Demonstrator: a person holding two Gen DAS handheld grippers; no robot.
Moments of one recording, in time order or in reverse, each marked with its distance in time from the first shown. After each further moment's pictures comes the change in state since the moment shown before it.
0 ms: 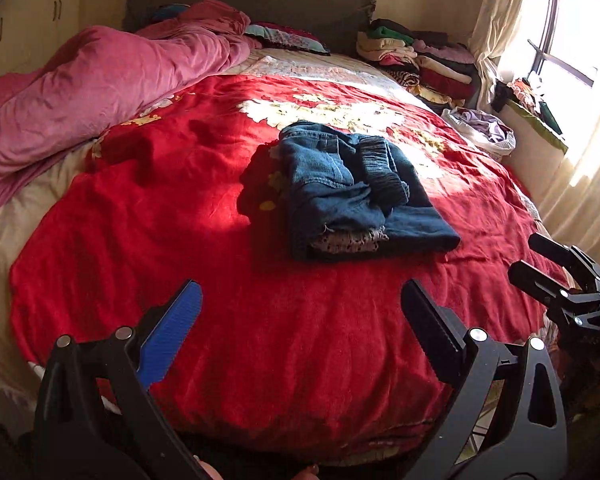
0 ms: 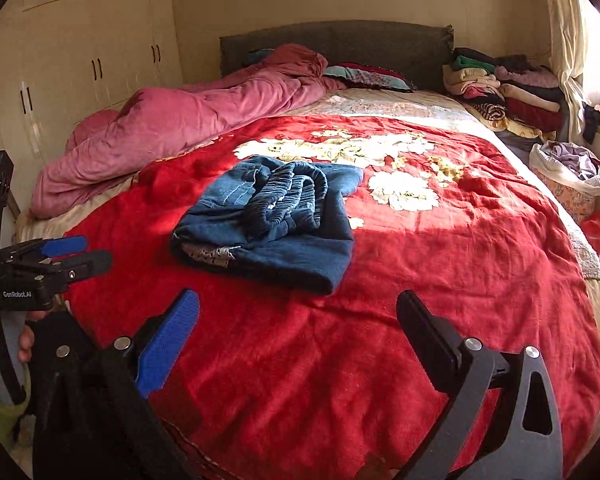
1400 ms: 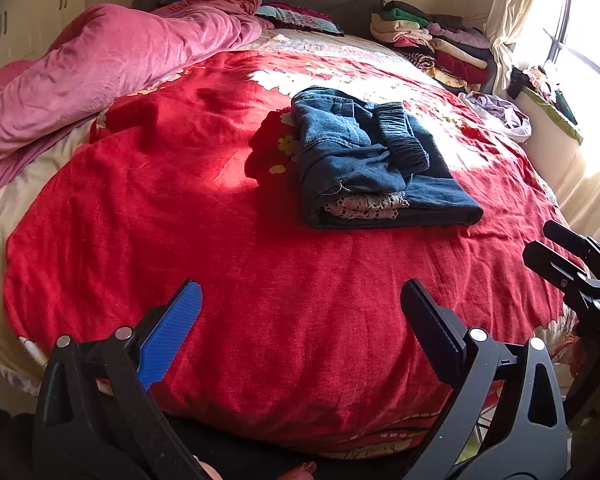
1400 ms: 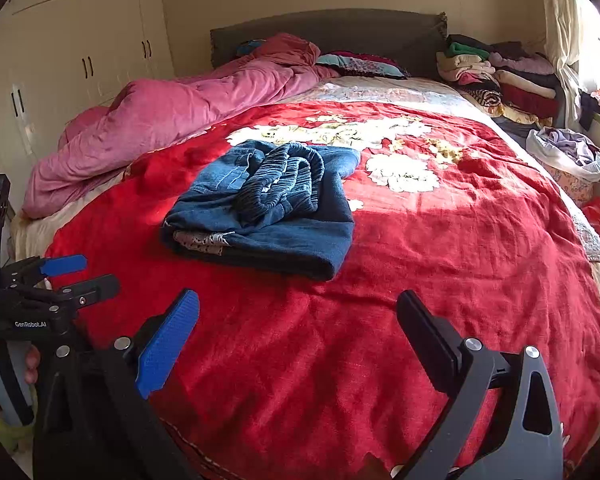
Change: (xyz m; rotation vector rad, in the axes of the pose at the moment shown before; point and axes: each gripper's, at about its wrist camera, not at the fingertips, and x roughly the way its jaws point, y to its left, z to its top) left arm 0.016 0.000 -0.015 -0.016 0.064 0.050; right arm 0.013 -0.001 -0.007 0.026 0.036 -0.004
